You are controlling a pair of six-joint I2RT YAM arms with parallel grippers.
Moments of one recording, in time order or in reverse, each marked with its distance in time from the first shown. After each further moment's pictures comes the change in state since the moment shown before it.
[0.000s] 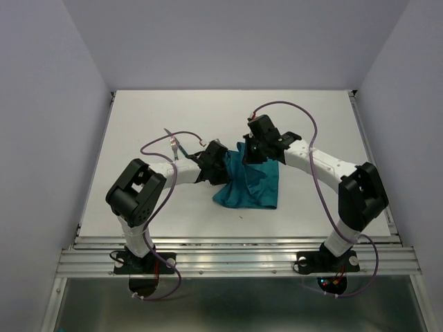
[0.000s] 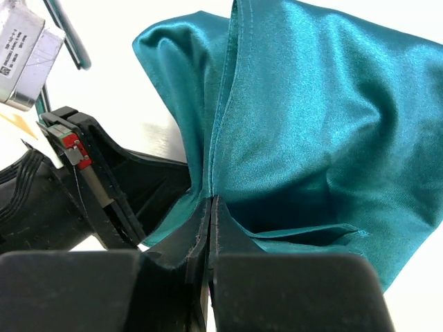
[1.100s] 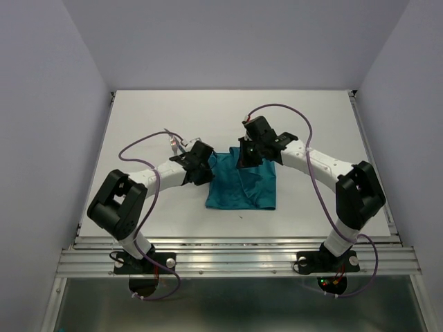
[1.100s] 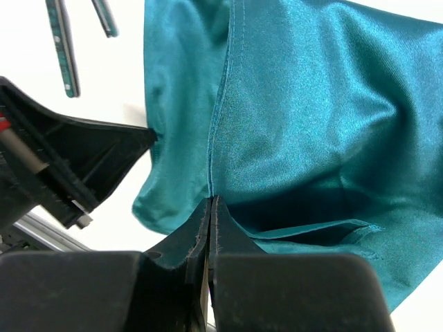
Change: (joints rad) left arm 0.065 -0.181 -0.101 -0.118 -0.136 0.013; right arm 0.019 0.015 0.000 -0.007 -0.113 0.017
